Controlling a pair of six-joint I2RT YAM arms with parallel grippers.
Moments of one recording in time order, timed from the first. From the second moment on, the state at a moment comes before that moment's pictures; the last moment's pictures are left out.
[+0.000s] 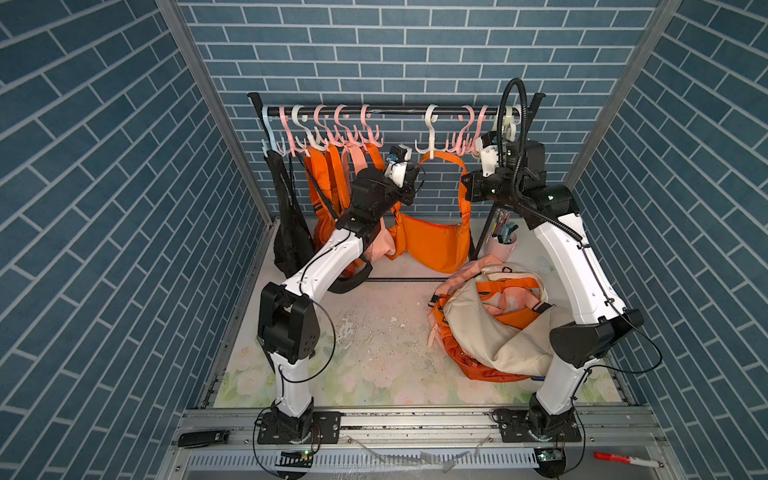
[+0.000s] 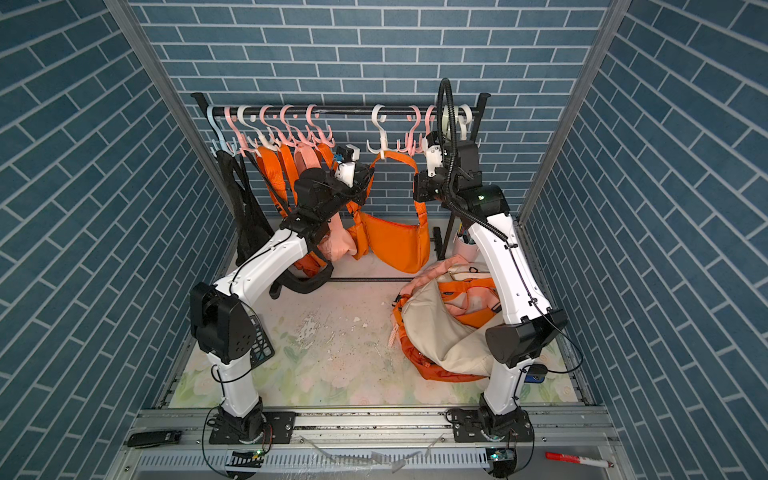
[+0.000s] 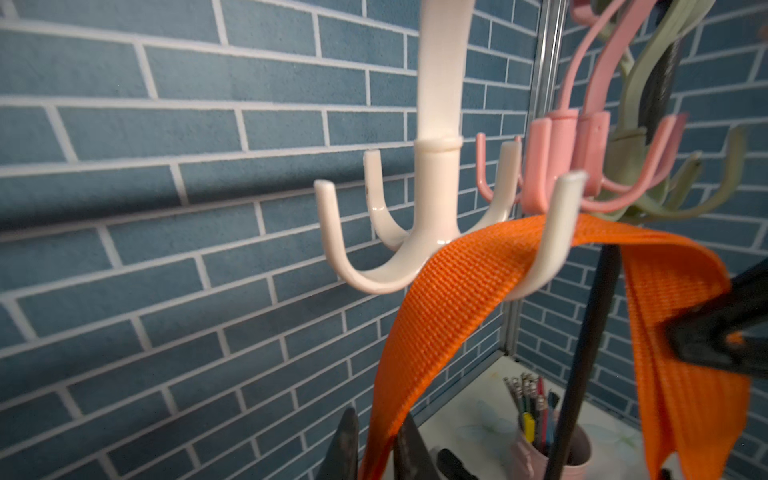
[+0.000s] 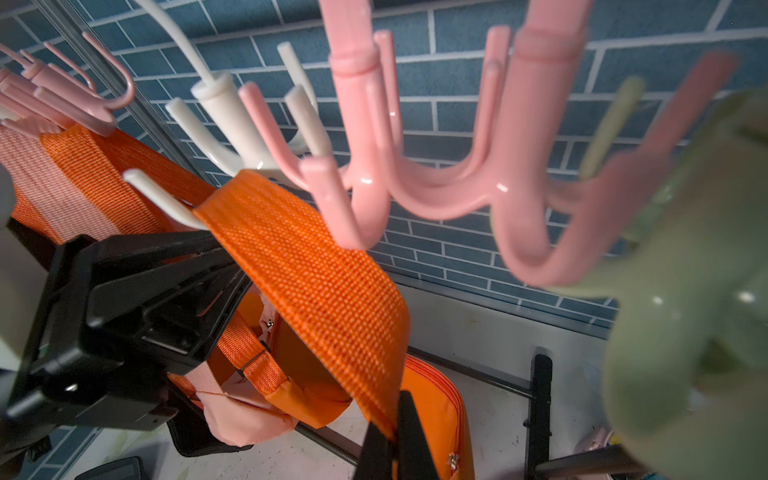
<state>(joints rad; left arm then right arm) -0.47 1.91 1.83 0.19 0.20 0.01 0.42 1.82 2.26 -0.83 -0.16 0.13</state>
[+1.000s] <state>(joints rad) -0.47 1.71 1.84 0.11 0.17 -0.03 0.44 1.81 2.27 -0.79 -0.20 0.17</state>
